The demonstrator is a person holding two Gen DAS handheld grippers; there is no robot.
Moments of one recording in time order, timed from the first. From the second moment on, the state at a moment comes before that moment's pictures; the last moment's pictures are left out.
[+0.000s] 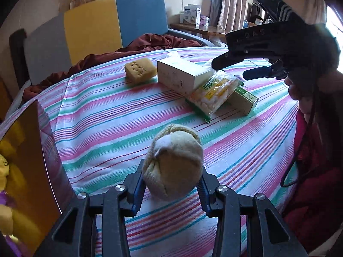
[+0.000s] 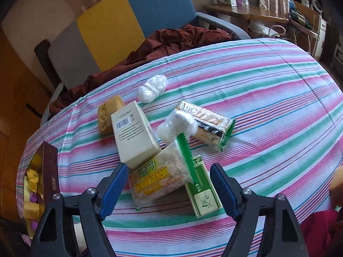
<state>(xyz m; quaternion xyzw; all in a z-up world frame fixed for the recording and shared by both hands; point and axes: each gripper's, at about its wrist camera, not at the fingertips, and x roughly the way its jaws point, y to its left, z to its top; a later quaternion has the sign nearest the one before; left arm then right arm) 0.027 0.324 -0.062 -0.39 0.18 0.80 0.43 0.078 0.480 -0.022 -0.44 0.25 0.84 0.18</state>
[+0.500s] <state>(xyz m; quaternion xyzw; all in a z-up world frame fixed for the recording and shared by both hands) 0.011 0.319 -0.072 -0.42 0.14 0.79 0.42 -0.038 0.462 -0.055 -0.55 0.10 0.81 0.16</state>
